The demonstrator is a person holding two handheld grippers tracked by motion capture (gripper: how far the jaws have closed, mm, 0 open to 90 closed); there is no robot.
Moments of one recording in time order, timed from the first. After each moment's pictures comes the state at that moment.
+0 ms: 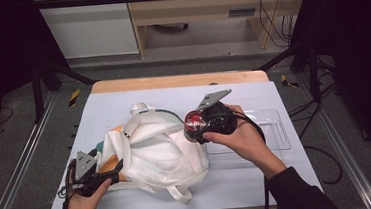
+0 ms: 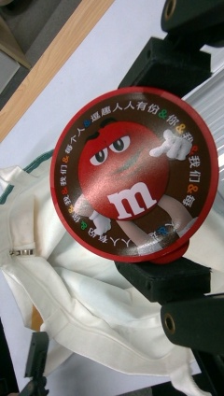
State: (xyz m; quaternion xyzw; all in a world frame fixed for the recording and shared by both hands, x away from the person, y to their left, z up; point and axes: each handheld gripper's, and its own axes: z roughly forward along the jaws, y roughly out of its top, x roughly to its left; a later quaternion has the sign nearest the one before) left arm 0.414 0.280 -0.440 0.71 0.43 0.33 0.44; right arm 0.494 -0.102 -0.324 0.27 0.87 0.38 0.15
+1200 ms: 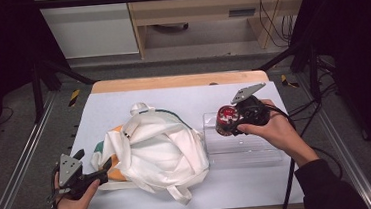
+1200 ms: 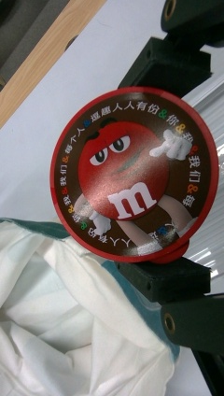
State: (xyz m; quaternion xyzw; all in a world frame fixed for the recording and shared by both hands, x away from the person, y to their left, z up) left arm 0.402 0.305 -0.430 0.68 0.44 0.36 0.46; right arm 0.522 -0.188 -0.342 0.28 0.88 0.35 0.15
